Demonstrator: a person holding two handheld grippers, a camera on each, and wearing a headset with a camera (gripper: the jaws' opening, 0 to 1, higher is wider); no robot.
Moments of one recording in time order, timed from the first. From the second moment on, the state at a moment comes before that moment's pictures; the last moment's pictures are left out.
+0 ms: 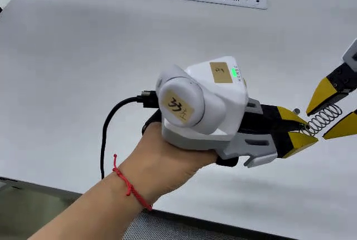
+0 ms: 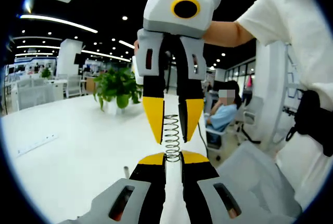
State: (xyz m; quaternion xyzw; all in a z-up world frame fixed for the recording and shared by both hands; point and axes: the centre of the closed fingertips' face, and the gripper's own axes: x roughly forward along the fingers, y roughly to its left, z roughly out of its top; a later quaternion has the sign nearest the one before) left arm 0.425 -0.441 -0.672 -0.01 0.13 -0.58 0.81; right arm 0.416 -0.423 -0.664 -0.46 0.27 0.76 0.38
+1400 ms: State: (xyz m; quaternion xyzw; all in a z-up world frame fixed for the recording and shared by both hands) left arm 0.424 -0.429 -0.677 -0.01 0.13 -0.57 0.81; right arm 0.423 -0.424 -0.663 -0.45 0.29 0.74 0.41
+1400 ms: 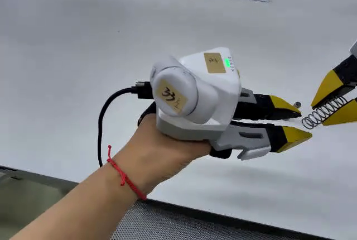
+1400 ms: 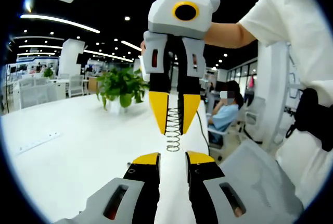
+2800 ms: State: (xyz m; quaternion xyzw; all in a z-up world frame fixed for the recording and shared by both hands) left arm 0.445 -0.278 -0.730 0.02 0.17 -0.45 0.88; right arm 0.530 -0.459 -0.758 -0.45 0.39 0.60 0.53
